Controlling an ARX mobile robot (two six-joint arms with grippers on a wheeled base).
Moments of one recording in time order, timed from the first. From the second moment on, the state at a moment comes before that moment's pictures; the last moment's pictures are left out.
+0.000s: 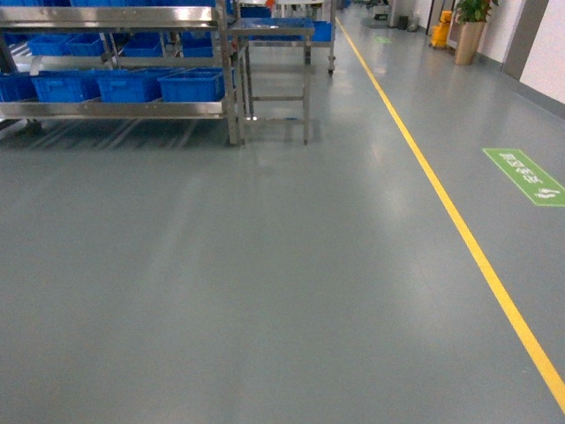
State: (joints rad) left arm -0.34 0.22 0.20 -0.04 -0.44 -0.15; right arm 0.00 0.00 0.01 -0.01 0.00 0.00
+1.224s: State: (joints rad) left arm -0.34 0.23 0.20 -0.05 -0.44 -0.15; right arm 0.00 0.00 0.01 -0.01 0.00 0.00
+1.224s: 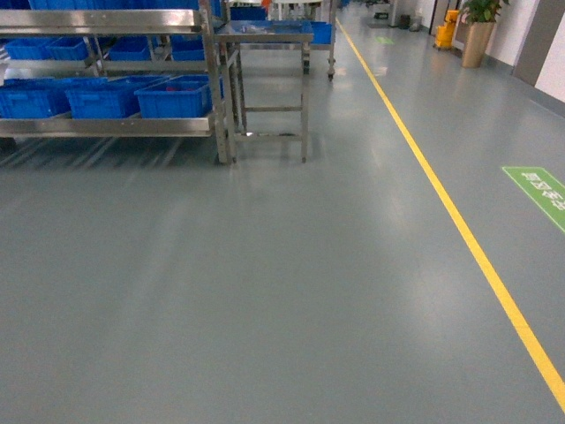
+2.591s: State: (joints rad) left arm -0.34 0.23 0.20 -0.04 -0.44 -0.15; right arm 0.00 0.00 0.01 0.00 0.00 0.00
